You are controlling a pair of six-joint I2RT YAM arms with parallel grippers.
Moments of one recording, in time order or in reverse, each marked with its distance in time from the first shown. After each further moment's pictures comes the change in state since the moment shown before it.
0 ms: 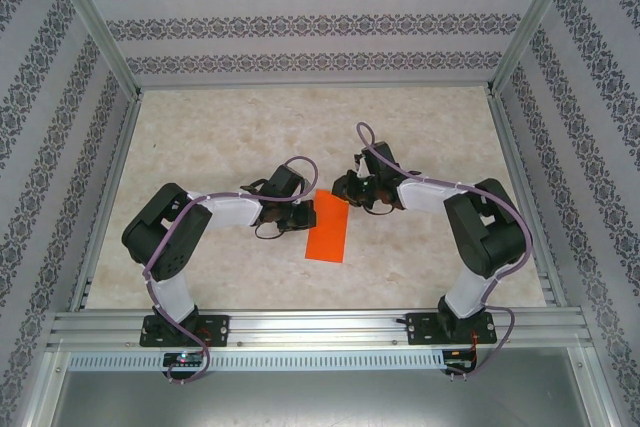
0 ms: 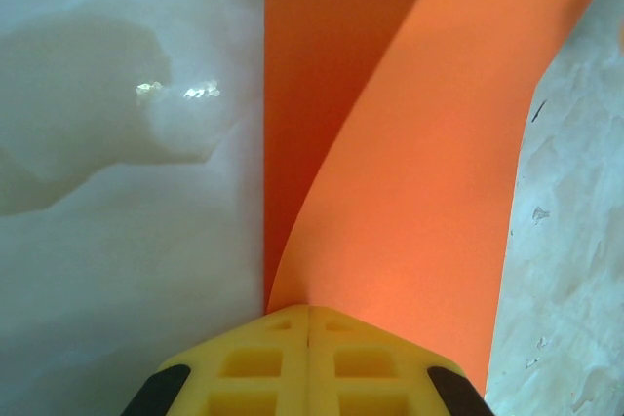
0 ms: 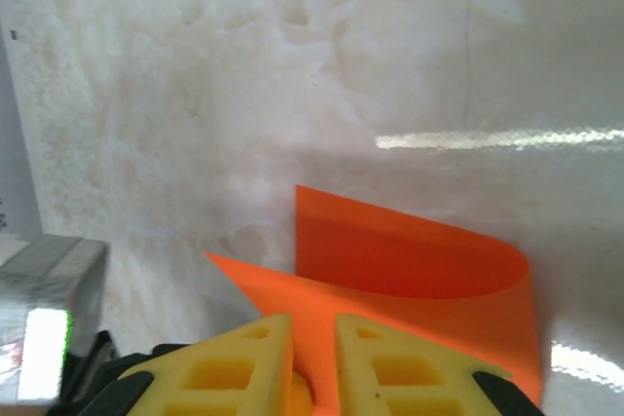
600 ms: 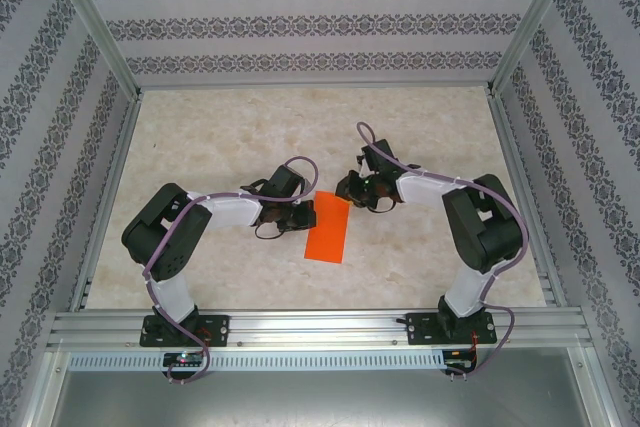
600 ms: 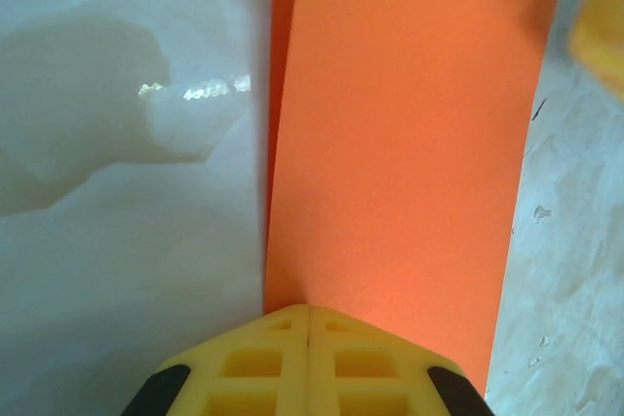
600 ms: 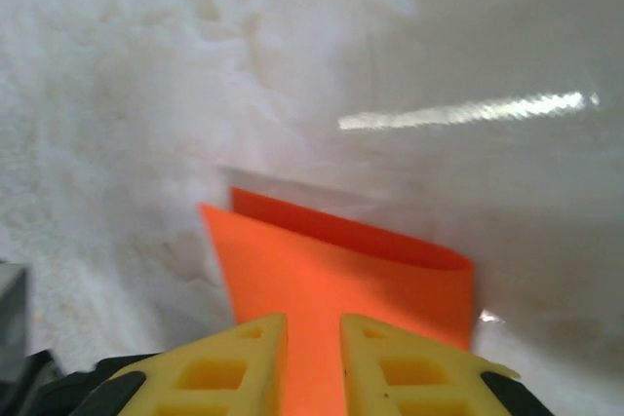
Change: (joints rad) left arm 0.000 -0.002 0.000 -0.003 -0.004 0.006; right arm -0.023 0.015 0.068 -0.146 0.023 -0.035
